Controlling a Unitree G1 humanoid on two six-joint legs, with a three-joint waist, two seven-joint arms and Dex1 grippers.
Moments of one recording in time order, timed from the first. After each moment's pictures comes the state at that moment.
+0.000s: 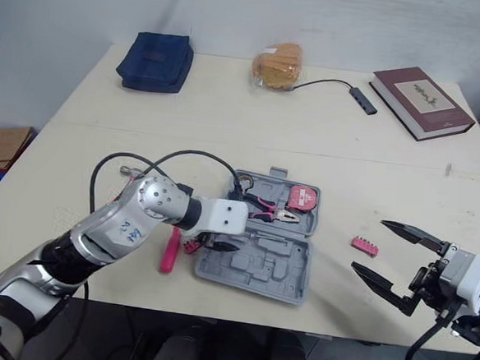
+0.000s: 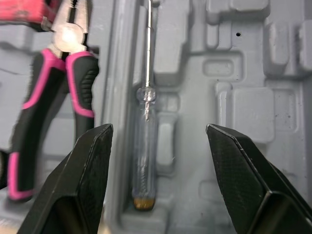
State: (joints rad) left arm -0.78 0.64 -0.60 -0.39 0.07 0.73 -1.00; right arm 0.26 -0.72 -0.53 -0.27 0.62 -0.14 1.19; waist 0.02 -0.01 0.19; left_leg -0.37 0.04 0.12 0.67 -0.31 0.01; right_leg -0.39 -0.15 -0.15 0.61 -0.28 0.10
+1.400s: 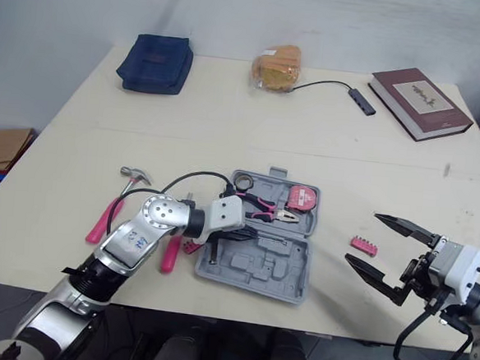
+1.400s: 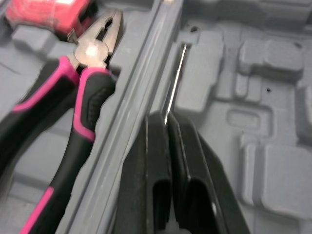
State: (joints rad) left arm -0.57 0.43 -0.44 -0.10 0.00 0.50 -0.88; right arm 0.22 -0.70 -0.50 -0.23 0.58 -0.15 1.16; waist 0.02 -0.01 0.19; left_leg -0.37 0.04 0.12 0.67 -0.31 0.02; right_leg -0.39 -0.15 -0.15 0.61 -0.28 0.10
